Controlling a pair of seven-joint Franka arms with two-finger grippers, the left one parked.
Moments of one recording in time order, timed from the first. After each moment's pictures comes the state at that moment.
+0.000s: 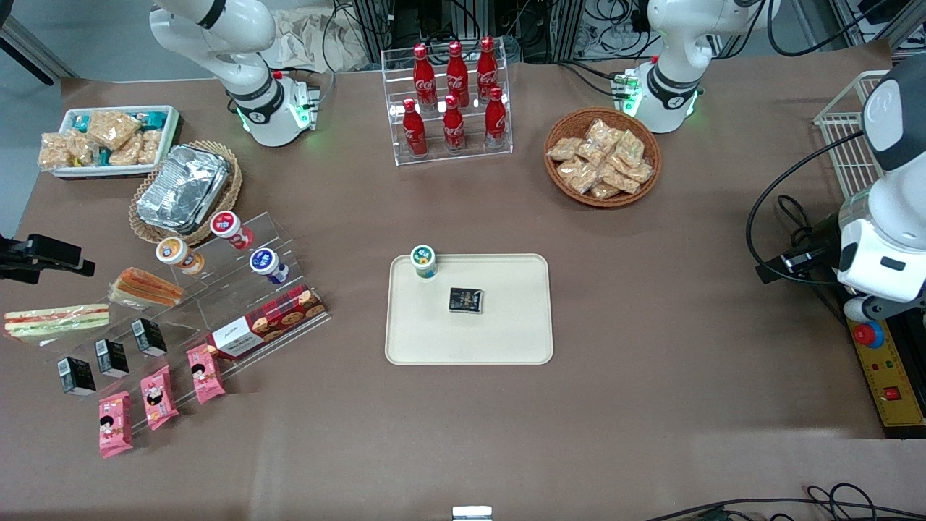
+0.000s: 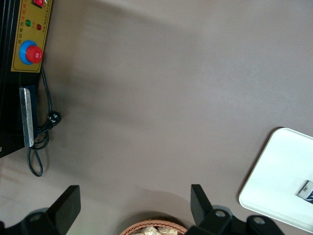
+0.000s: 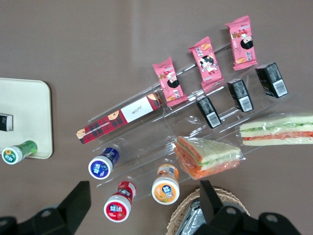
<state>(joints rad) -0.05 0.22 -0.16 -1.33 0.15 1.48 -0.22</state>
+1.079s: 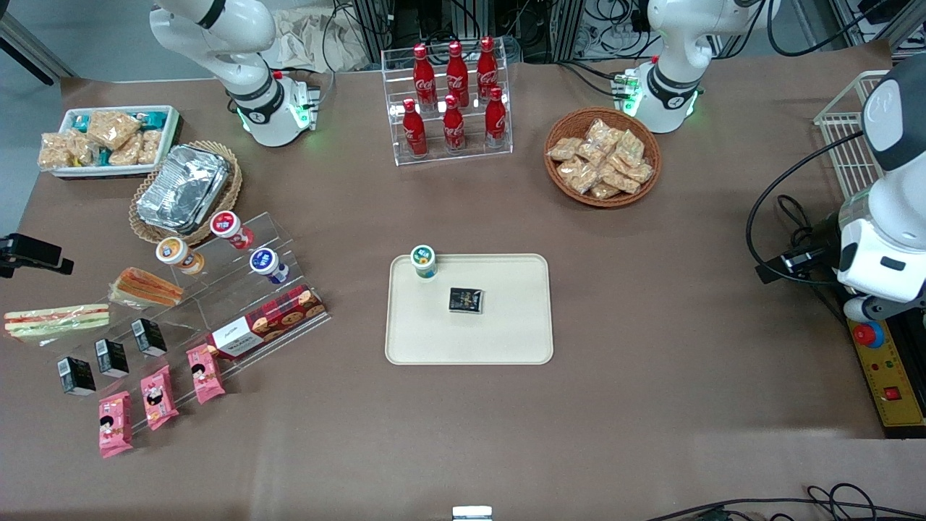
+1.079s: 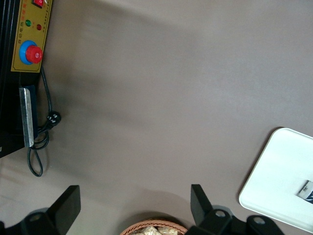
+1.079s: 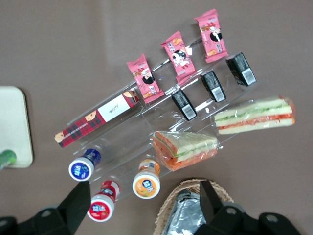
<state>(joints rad) -0.05 0.21 -0.16 -1.33 0.08 1.48 -0.14</state>
